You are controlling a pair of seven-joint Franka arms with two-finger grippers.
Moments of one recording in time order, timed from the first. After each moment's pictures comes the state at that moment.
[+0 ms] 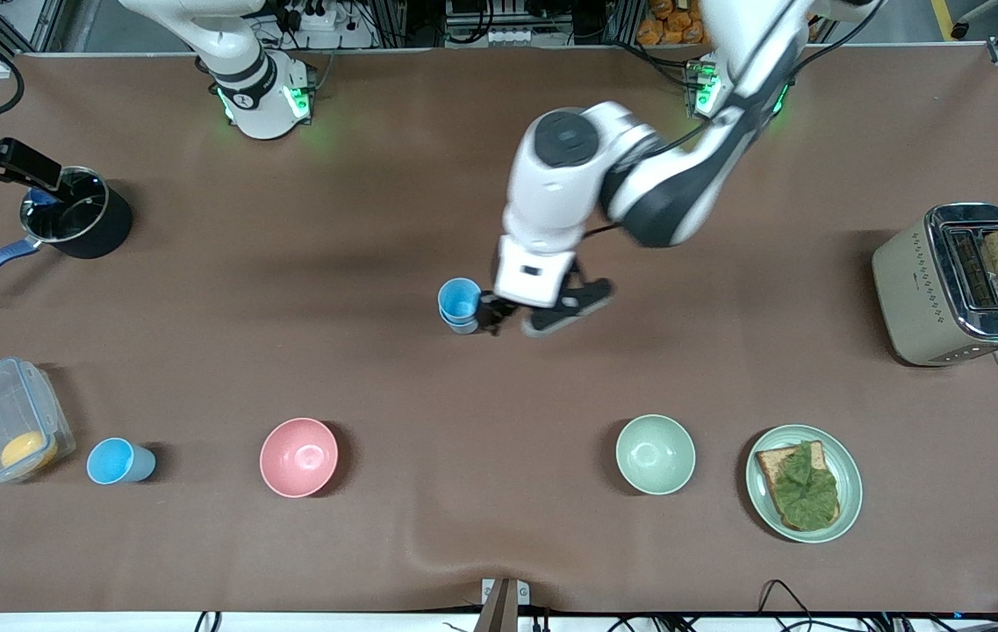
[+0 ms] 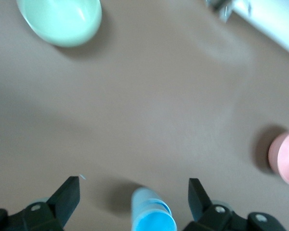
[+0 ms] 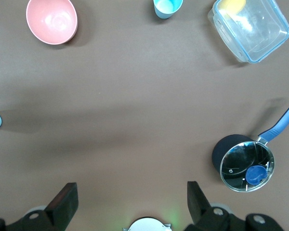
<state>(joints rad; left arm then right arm) -0.42 0.48 -0.32 -1.42 0.22 2.11 -1.29 -0.01 -0.09 -0.03 -1.63 -0.02 1.44 0.05</state>
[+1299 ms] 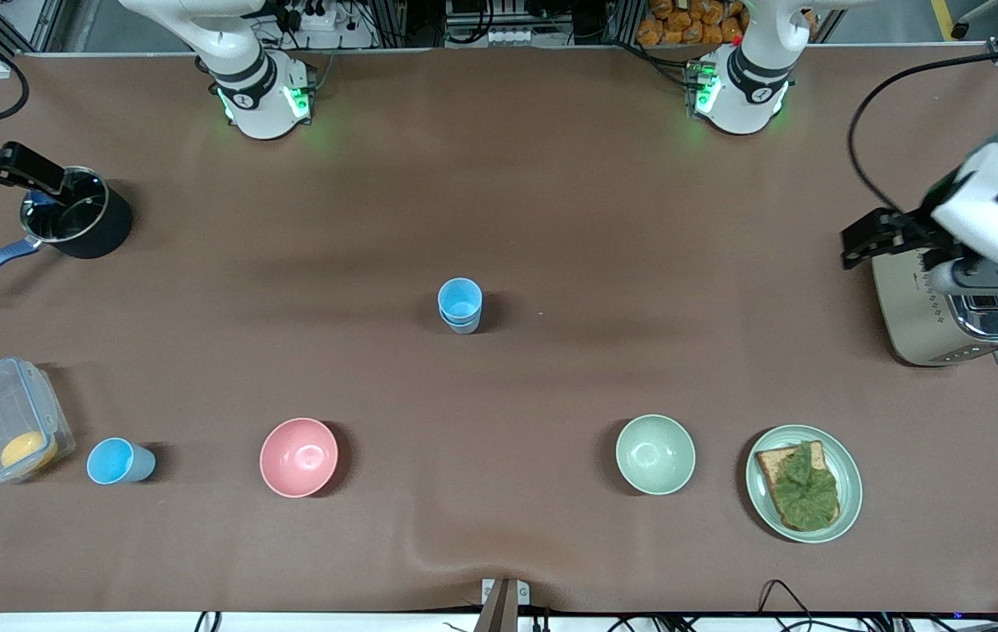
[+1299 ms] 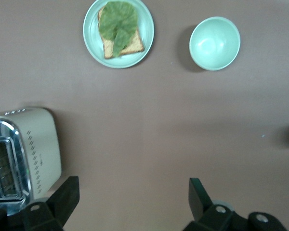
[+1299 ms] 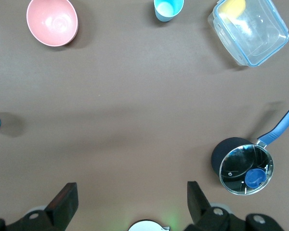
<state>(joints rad) -0.06 0.12 -0.06 -1.44 0.00 1.52 -0.08 -0.01 -0.09 -0.03 -1.63 -0.03 1.45 0.05</state>
